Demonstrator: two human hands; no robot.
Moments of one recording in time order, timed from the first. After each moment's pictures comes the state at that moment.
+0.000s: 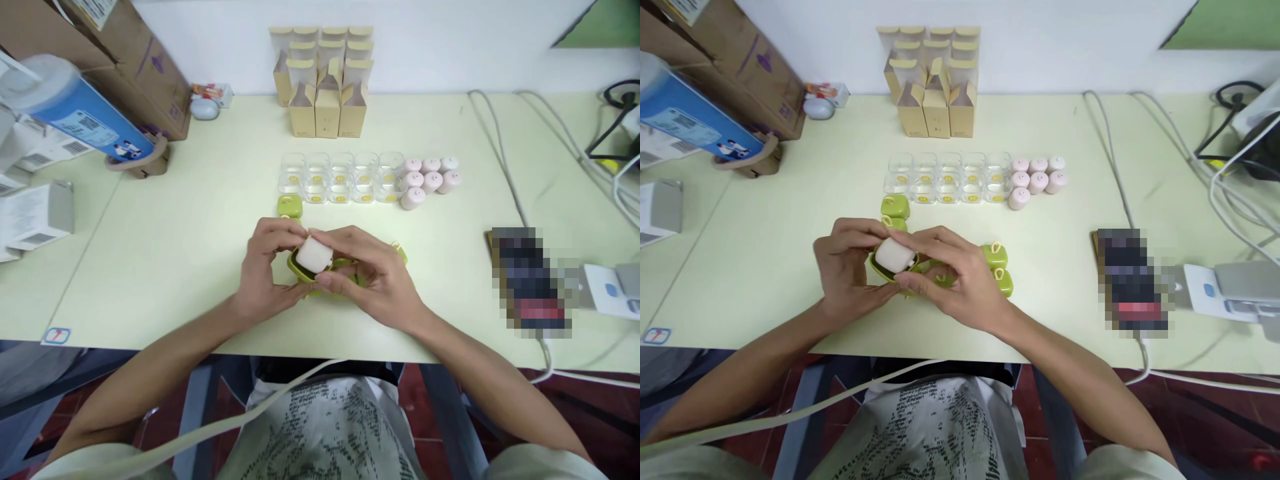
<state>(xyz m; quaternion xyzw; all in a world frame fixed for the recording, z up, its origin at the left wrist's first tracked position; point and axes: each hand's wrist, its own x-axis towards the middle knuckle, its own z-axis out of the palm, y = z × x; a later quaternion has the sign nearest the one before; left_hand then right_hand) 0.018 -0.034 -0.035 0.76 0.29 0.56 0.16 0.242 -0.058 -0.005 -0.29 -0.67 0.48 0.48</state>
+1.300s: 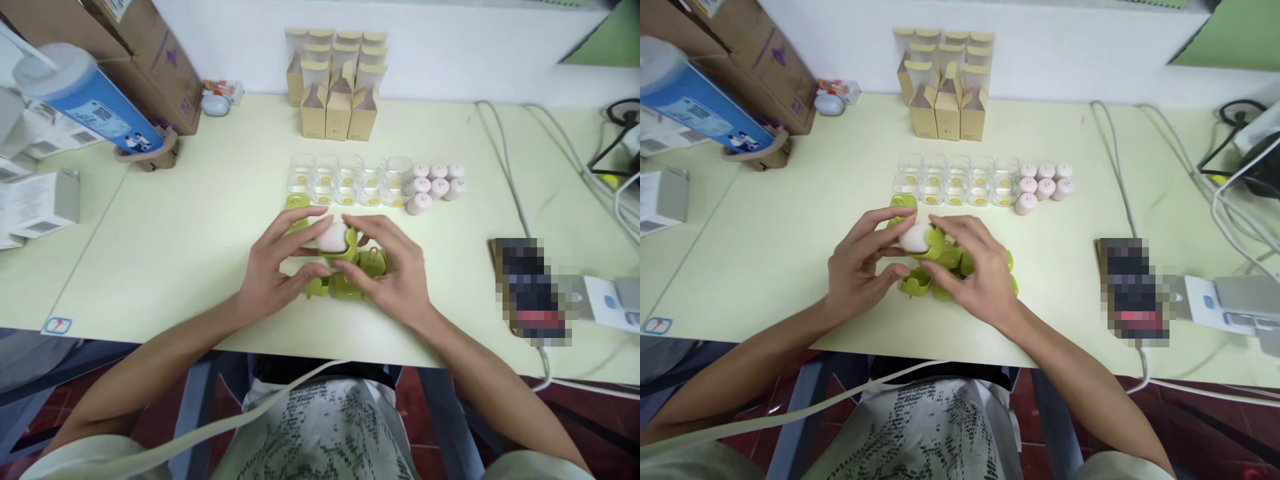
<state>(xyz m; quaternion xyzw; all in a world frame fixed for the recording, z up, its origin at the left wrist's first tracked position) 0.015 -0.042 -0.019 0.78 0.31 0.48 0.25 0.250 -0.047 -0.011 -0.39 -0.74 0.24 0.49</state>
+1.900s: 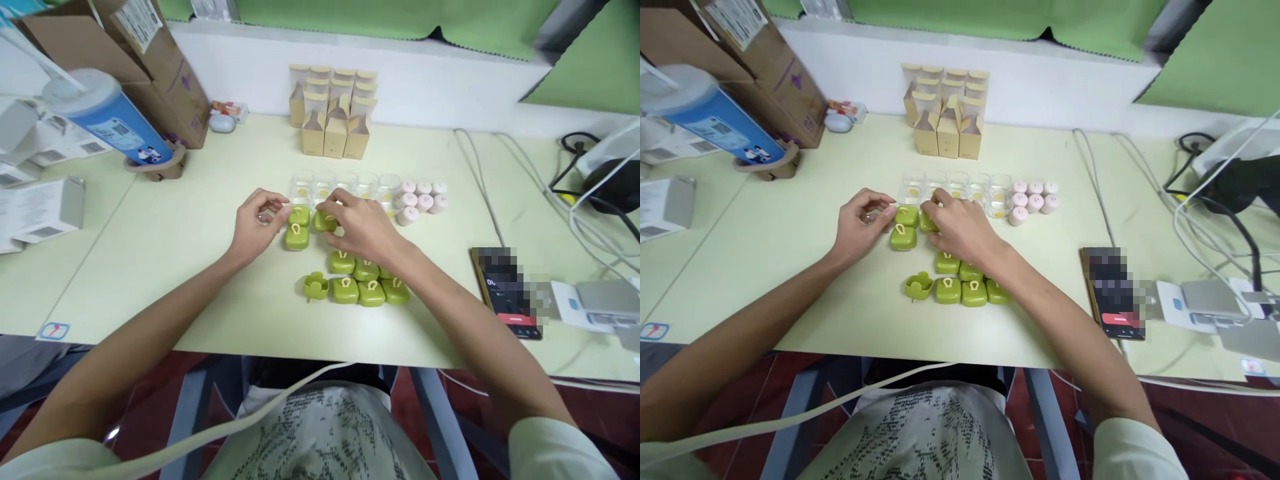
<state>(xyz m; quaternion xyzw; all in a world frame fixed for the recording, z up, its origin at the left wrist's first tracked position) -0.028 0.050 -0.058 0.65 0.48 0.51 0.28 0.227 0.030 0.031 -0.46 -0.88 0.05 0.06</state>
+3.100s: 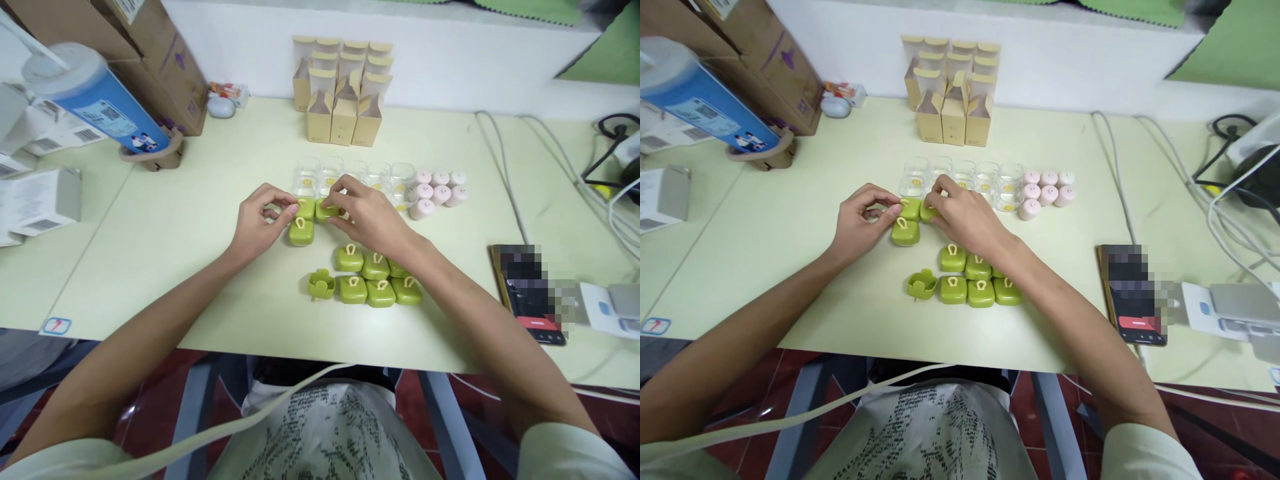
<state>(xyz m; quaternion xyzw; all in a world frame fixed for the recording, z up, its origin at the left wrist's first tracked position) -0.027 0.037 -0.051 0.69 0.50 0.46 0.26 0.232 0.044 0.009 -0.41 -0.89 0.11 0.14</state>
